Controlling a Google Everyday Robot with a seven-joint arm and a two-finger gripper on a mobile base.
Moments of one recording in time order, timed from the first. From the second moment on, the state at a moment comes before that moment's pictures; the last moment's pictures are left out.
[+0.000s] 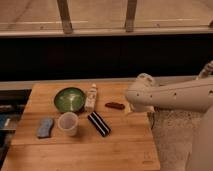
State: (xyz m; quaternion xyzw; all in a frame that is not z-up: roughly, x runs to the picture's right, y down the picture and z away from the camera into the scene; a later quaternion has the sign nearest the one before) arm 0.180 0.125 0.764 -0.11 0.23 0.65 0.72
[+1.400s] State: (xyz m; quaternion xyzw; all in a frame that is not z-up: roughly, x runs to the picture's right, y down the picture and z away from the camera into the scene) arm 0.063 0.022 0.828 -0.16 0.12 0.62 0.76
